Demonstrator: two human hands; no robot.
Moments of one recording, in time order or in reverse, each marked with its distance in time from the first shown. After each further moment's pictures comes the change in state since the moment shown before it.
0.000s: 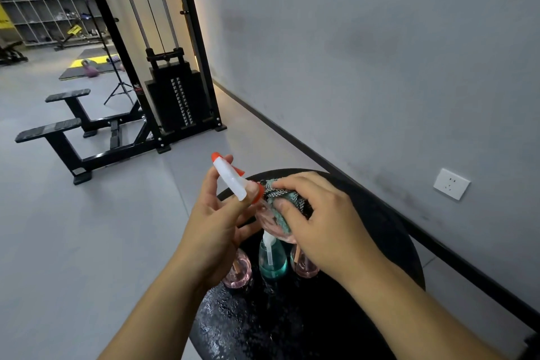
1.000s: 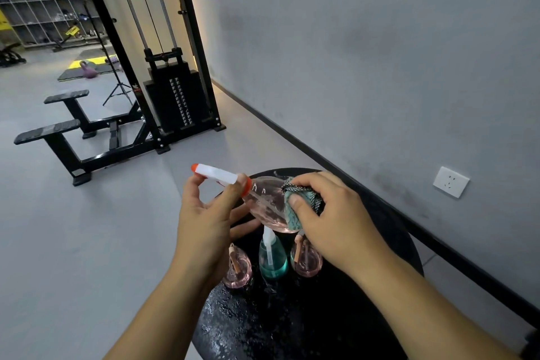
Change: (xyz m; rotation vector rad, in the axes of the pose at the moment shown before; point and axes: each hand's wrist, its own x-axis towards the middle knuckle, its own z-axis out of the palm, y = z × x) left_hand 0.000 0.002 0.008 0.000 0.229 0.036; right_hand 0.002 0.013 -0.008 -0.022 0.017 0.097
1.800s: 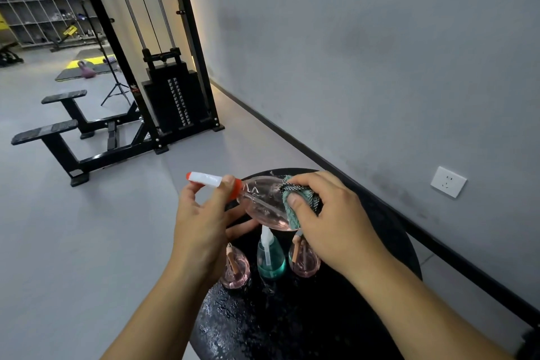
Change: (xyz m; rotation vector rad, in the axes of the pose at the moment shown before) left_hand 0.005 -0.002 -0.002 -0.037 0.051 -0.025; right_hand -0.001 -0.001 0.000 0.013 0.028 -0.001
